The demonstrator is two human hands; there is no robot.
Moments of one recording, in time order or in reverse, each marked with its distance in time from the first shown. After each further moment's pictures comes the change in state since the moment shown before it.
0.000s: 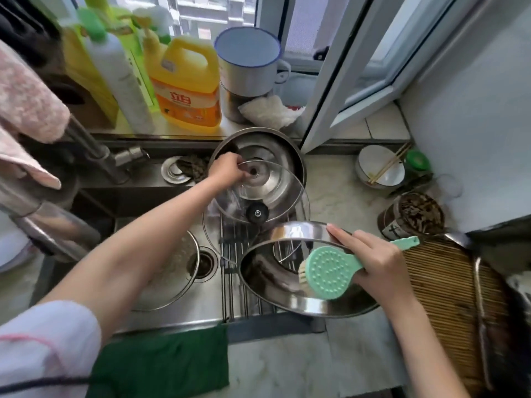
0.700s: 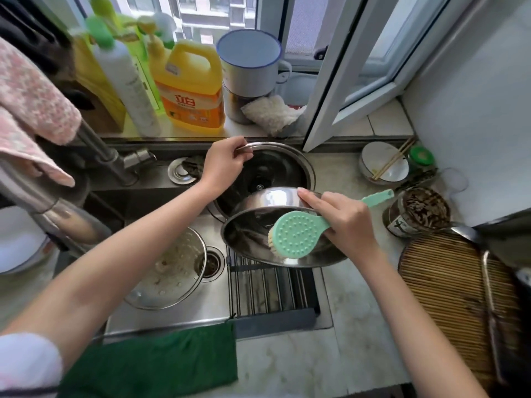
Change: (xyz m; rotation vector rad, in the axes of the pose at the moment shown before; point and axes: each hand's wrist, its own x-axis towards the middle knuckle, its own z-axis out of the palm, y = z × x) left_hand -0.039 0.007 -0.026 -0.231 0.361 0.356; right_hand 0.058 0.003 0.040 -0.082 0.174 -0.163
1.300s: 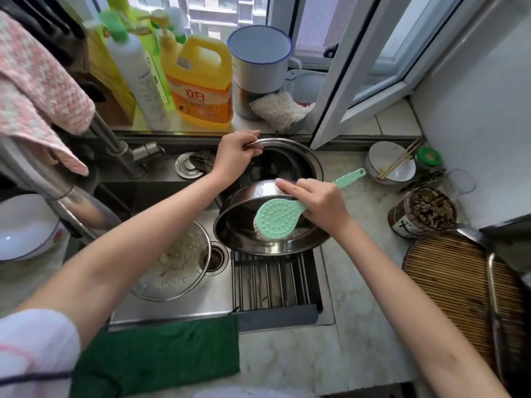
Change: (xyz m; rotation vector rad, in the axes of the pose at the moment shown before) left_hand 0.012 -0.009 0.008 -0.116 -0.019 -0.045; right_hand 0.031 0.010 0.056 0.034 0.018 -0.164
